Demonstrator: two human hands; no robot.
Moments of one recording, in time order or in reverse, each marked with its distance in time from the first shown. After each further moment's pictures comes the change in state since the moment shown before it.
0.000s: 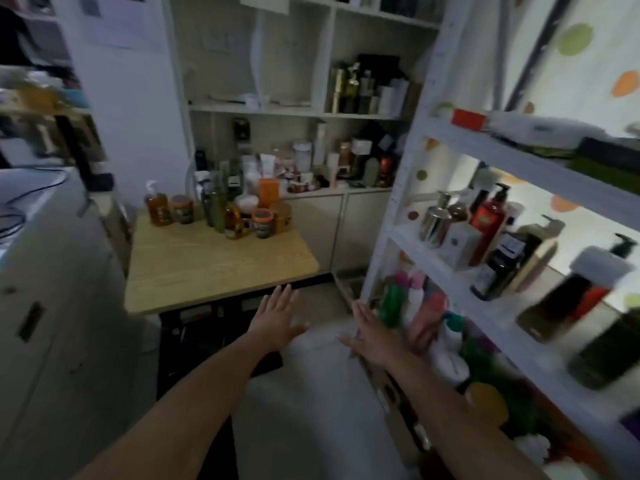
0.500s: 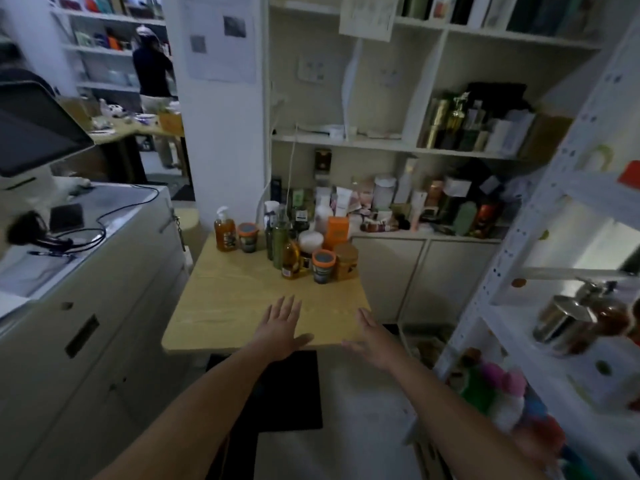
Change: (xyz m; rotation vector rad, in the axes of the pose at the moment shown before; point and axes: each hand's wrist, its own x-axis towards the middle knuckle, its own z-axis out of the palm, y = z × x) left_hand 0.124 -0.111 -0.048 -0.004 0.057 -0.355; right_hand 0.246 -0.050 -0.039 -0.099 -0.172 -0.250
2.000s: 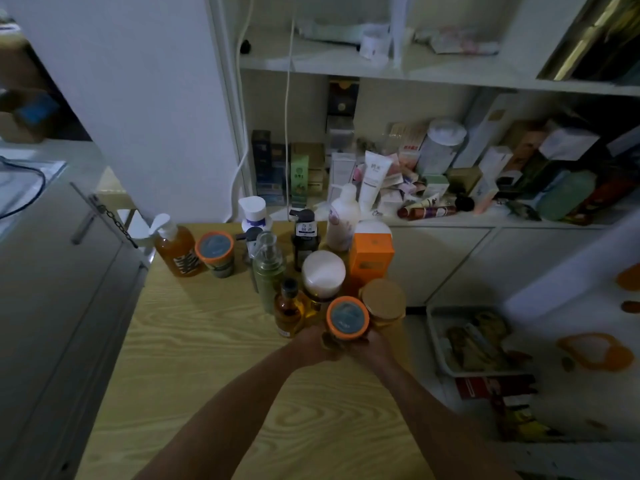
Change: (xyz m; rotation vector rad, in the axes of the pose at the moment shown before) left_hand 0.371 -0.072 0.026 -0.756 -0.235 0.120; right_hand 0.395 0.057 0.025 0.795 0.048 0.312
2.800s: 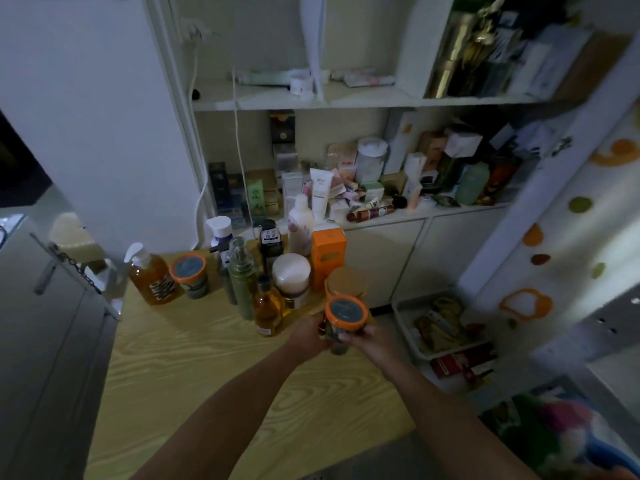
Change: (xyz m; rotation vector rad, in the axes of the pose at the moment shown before) left_hand -0.039 0.042 0.020 0.071 0.066 0.109; right_hand -0.095 -0.003 -0.031 0.145 0.175 0.037
